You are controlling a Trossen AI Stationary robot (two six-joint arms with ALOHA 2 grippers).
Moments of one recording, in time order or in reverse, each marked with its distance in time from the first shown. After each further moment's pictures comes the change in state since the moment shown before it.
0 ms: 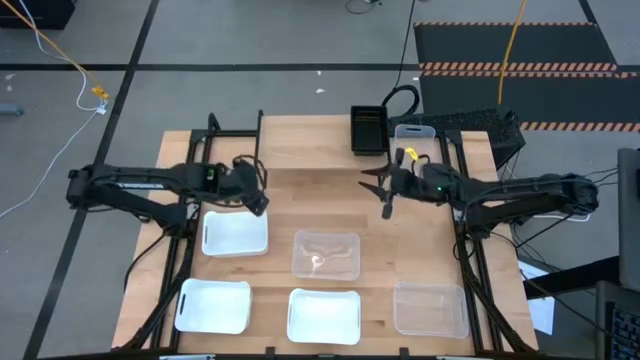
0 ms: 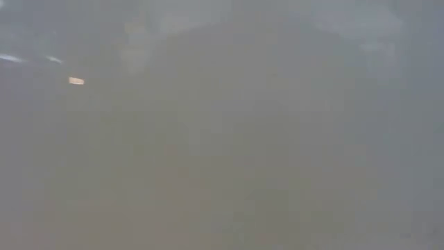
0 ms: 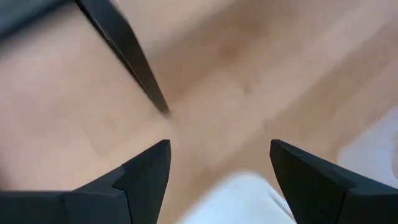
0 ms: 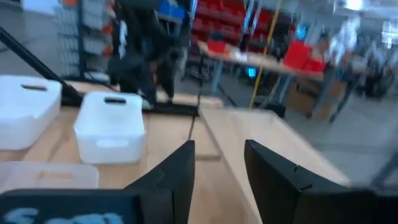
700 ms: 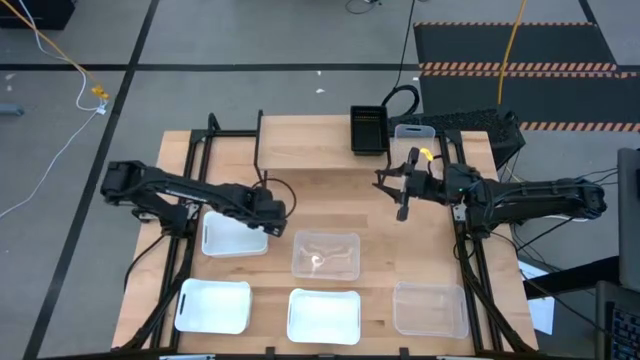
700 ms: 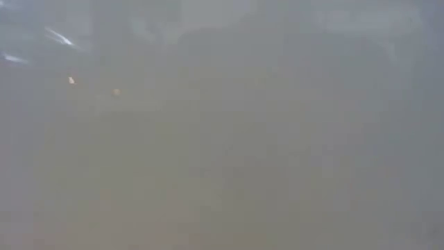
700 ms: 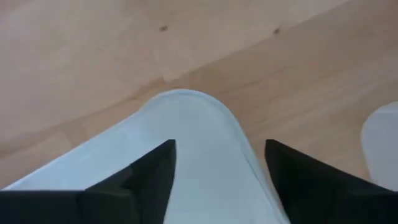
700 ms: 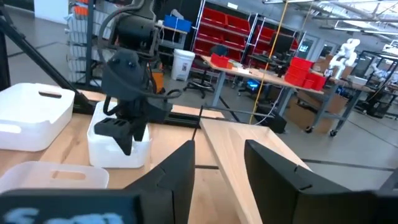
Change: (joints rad) left arm -0.112 0.358 0.000 0.045 0.188 -0.413; right arm 0.032 -0.181 -0.012 -0.138 0.000 -0.039
